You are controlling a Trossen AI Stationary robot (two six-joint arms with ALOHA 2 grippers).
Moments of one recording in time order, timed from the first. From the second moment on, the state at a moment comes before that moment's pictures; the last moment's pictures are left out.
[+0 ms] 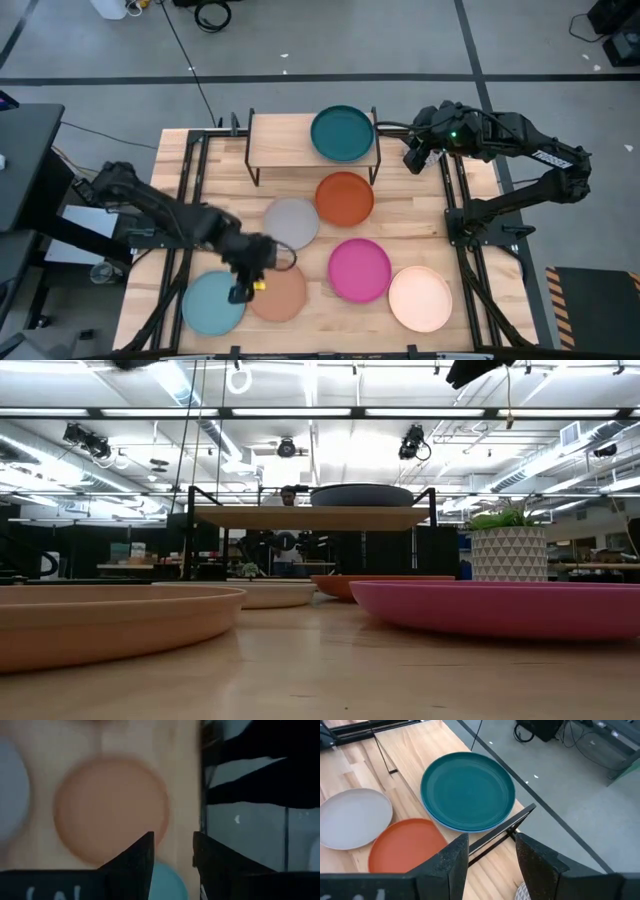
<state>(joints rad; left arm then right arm) -0.45 1.42 1.28 -0.89 0.20 -0.57 -0.17 1.11 1.52 -1.13 0.48 0.19</state>
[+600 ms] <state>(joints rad) -0.53 1.43 0.75 -0.55 -0.04 -1.42 -0.17 1.11 1.52 -1.09 0.46 0.18</state>
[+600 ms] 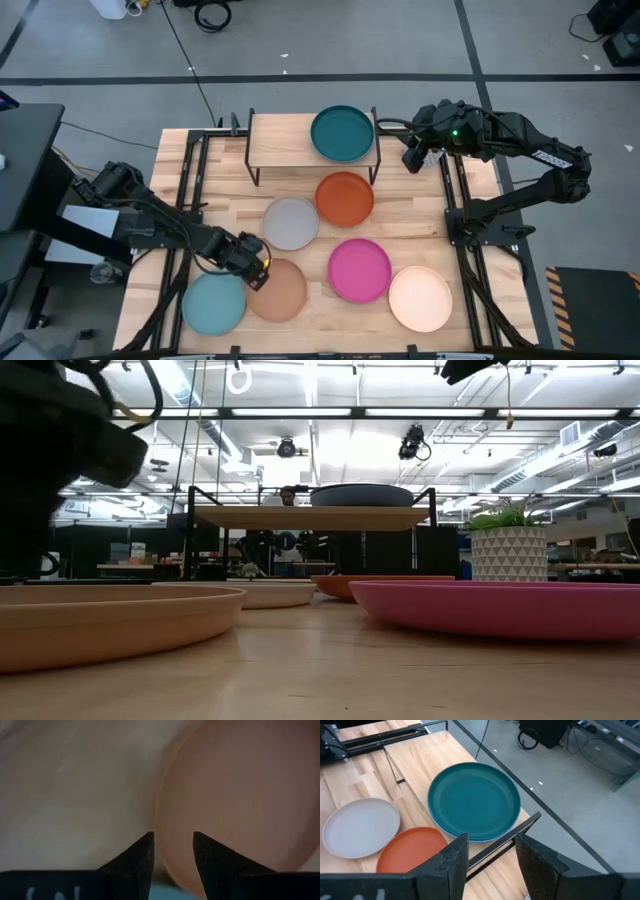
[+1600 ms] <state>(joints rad) -0.53 1.48 0.74 -0.49 -0.09 -1.42 -0.17 1.11 1.52 -1.09 0.45 0.17</state>
